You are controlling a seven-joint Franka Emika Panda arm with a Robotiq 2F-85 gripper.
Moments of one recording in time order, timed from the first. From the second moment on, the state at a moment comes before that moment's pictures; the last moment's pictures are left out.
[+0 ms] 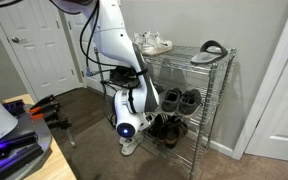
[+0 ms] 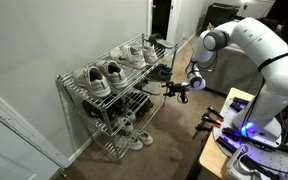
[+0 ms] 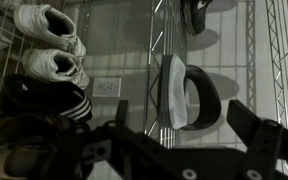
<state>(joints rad) -0.29 1.17 -0.17 -1.89 2.09 1.74 -1.30</state>
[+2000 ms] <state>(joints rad) -0.20 1.24 -0.17 -1.84 2.27 1.71 -1.30</state>
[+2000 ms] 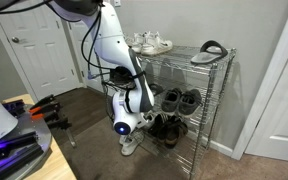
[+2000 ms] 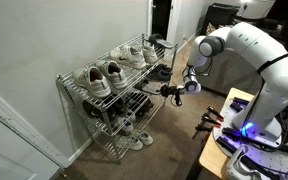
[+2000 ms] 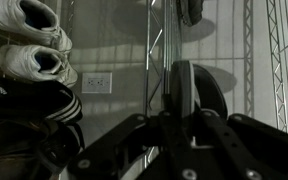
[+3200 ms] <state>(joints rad) -0.03 0.88 -0.35 -2.17 1.99 2.10 -1.19</state>
